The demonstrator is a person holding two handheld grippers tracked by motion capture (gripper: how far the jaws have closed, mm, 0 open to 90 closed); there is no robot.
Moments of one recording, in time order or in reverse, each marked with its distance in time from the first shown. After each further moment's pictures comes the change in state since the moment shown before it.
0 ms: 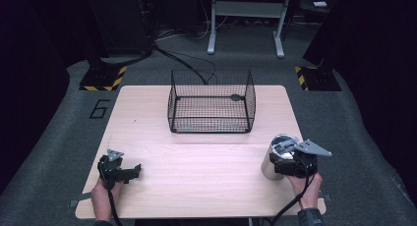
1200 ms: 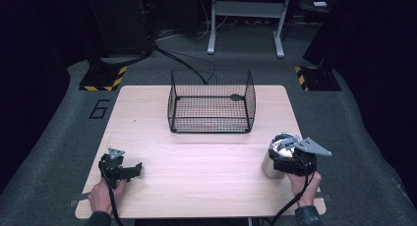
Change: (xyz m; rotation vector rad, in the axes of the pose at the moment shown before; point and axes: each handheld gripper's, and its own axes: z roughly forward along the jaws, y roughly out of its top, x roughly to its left) left arm -0.001 0.005 0.003 0.013 0.004 0.004; right arm 0.003 0.008 -0.002 -0.064 -0.017 -0.023
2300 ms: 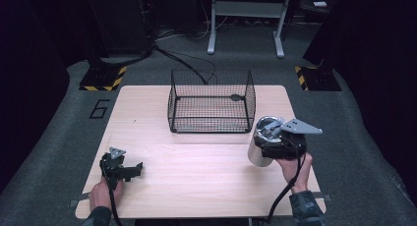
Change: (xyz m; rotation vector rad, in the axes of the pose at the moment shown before) left arm -0.001 0.002 0.003 -0.020 -0.010 0.009; right arm 0.034 0.071 0.003 -0.012 0.167 -0.071
